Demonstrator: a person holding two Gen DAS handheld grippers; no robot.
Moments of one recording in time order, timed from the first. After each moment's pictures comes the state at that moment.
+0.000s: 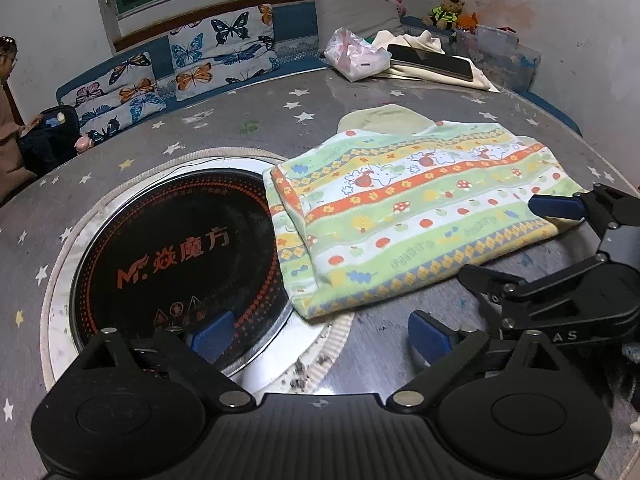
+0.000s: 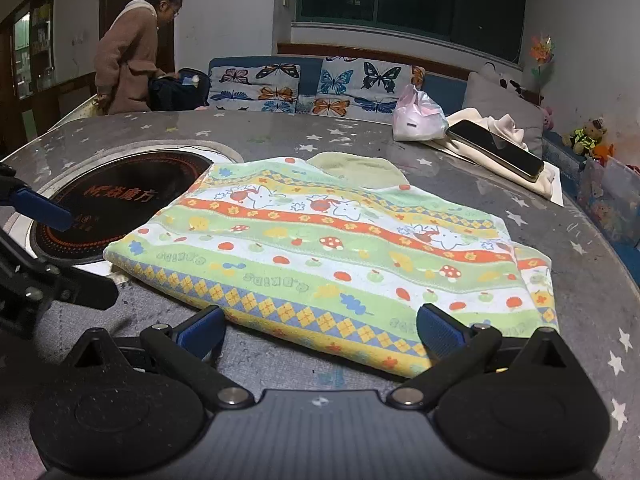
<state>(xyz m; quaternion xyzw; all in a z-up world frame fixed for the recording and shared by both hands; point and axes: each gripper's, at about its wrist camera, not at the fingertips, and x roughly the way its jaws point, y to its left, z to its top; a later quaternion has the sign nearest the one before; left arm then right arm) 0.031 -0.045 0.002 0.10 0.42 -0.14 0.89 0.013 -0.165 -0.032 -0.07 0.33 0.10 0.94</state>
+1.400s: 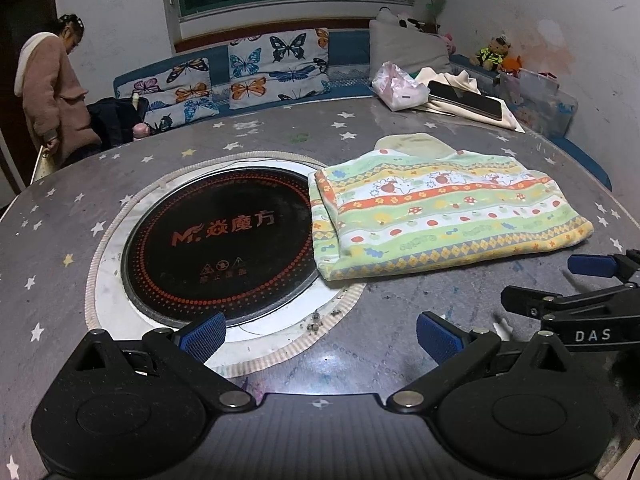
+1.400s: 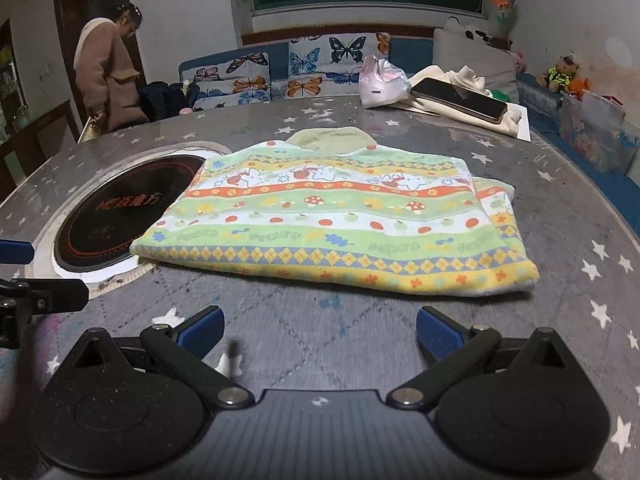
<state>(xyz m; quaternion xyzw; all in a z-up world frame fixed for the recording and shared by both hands) -0.028 -0.032 0.020 0.06 0.38 -0.07 0.92 -0.034 -0.186 -0.013 0.02 0.37 0.07 0.93</state>
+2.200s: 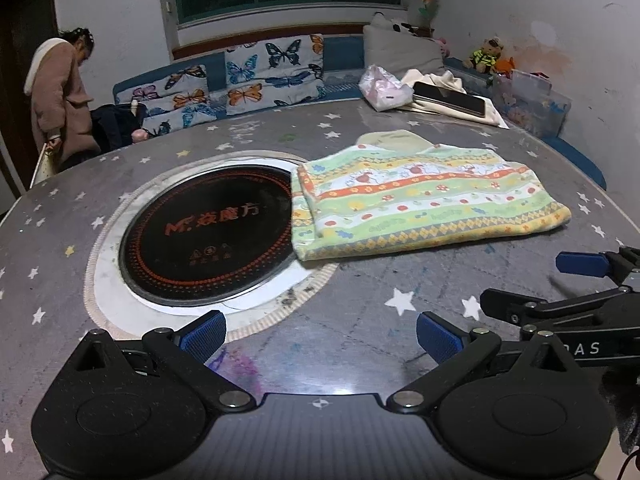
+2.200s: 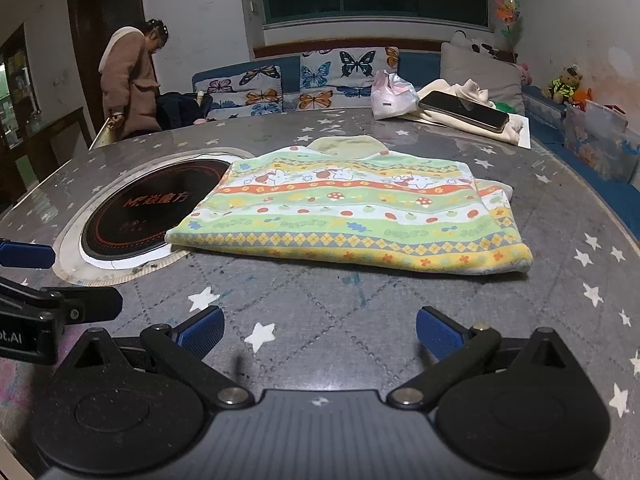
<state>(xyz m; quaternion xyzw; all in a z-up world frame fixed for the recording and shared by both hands) -0.057 -0.050 0.020 0.06 0.38 -0.07 0.92 -0.068 -0.179 -0.006 0.02 0.35 0.08 0.93</state>
